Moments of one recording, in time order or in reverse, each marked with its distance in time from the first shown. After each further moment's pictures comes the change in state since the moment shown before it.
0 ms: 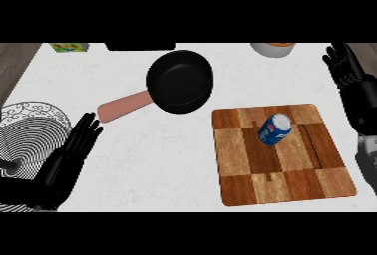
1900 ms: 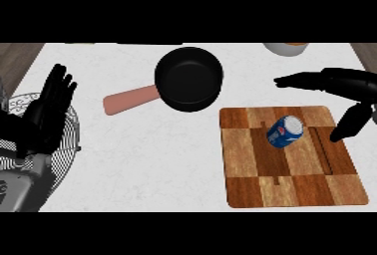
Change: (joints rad) left arm -0.304 -0.015 0.143 0.106 -0.124 0.230 0.202; right arm -0.402 -0.299 0.448 0.471 0.515 0.654 -0.668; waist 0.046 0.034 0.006
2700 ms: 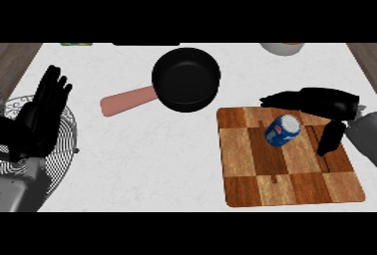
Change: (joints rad) left arm 0.027 -0.029 0.054 -0.039 -0.037 -0.038 0.038; right arm 0.074 0.097 0.024 -0.005 0.190 -0.029 0.049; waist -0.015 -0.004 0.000
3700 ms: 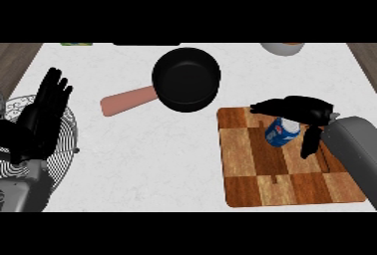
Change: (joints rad) left arm 0.014 -0.068 0.058 -0.013 -0.070 -0.060 0.014; right arm 0.026 0.182 -0.107 0.167 0.257 -0.051 -0.046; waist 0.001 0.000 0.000
